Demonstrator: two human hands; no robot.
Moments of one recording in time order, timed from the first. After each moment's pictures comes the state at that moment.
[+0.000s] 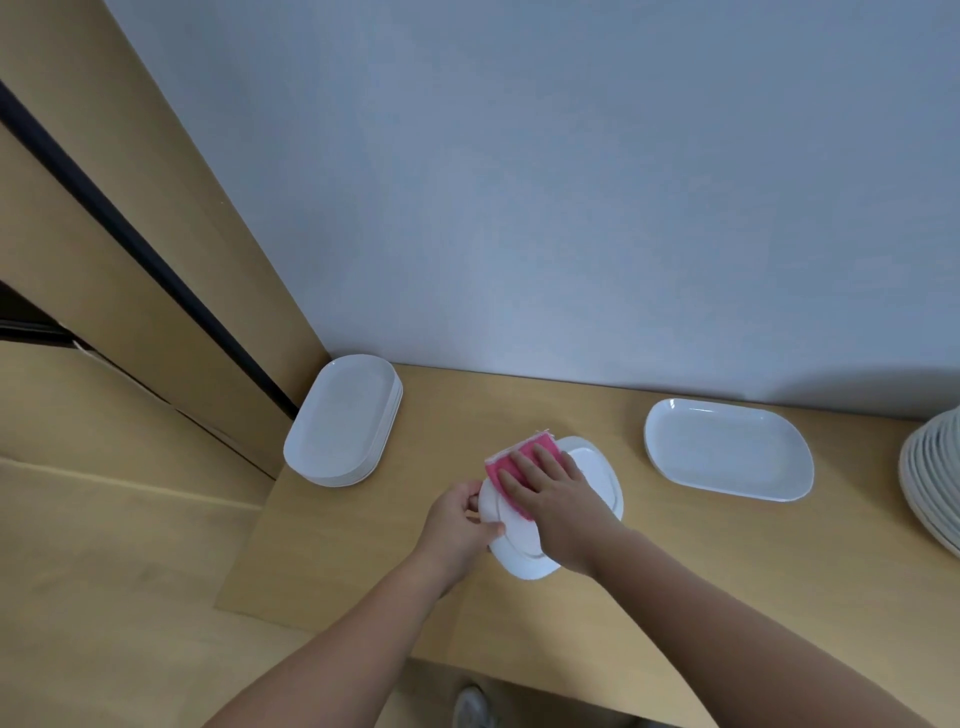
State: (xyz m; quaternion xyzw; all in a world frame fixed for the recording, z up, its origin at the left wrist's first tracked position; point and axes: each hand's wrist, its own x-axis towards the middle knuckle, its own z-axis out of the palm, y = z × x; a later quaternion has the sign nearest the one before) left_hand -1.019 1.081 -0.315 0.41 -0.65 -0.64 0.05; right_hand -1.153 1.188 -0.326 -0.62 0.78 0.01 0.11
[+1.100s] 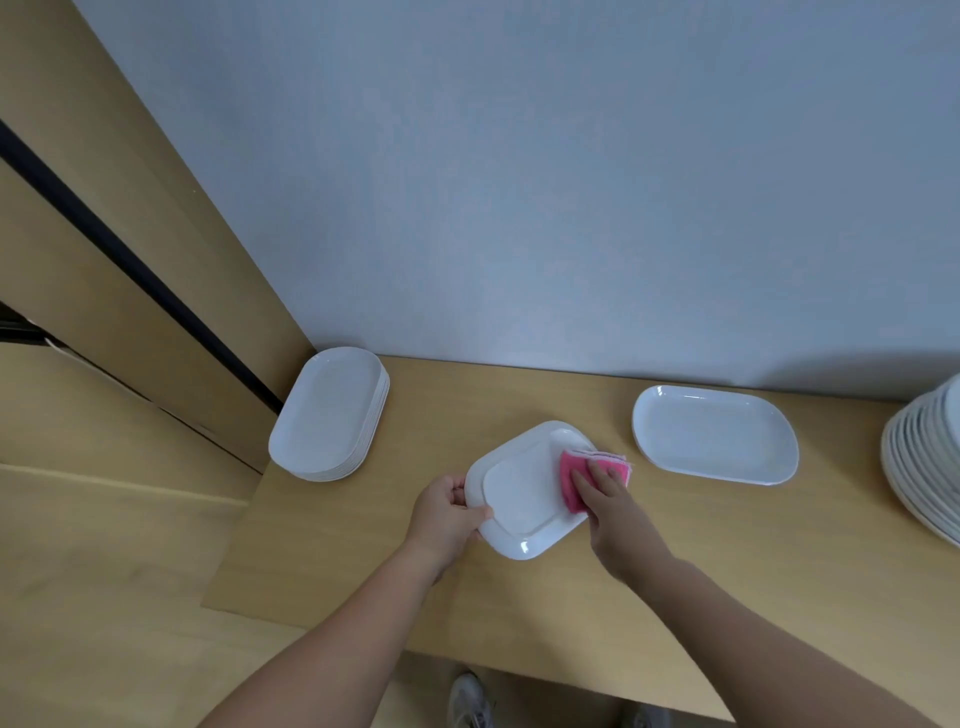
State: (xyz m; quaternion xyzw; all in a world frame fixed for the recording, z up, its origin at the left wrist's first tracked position) left_hand -1.023 1.079 -0.326 0.46 -0.60 -0.65 0.06; right_hand -1.174 1.251 -0.372 -0.39 0.87 -0.18 0.24
